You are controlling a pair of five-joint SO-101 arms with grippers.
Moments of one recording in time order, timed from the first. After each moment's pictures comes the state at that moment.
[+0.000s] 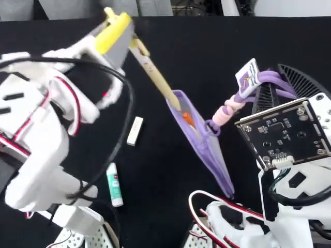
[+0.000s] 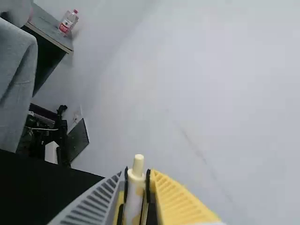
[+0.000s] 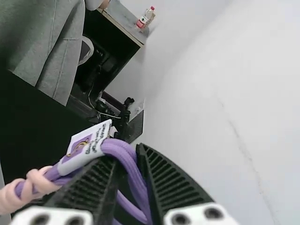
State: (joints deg) left arm 21.9 0.3 -94.0 100.7 40.0; right arm 5.8 -35.0 -47.2 99.5 41.1
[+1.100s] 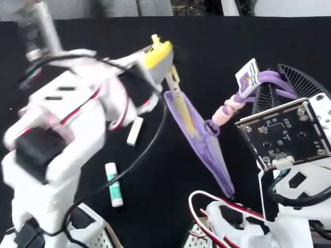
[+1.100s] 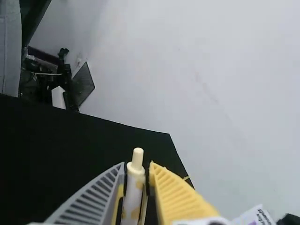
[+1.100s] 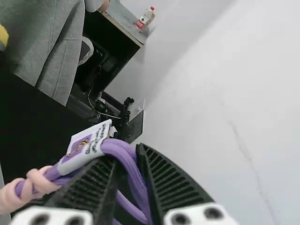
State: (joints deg) left arm 29.5 -29.1 -26.9 72.7 39.8; right arm 5.8 -35.0 -47.2 99.5 41.1
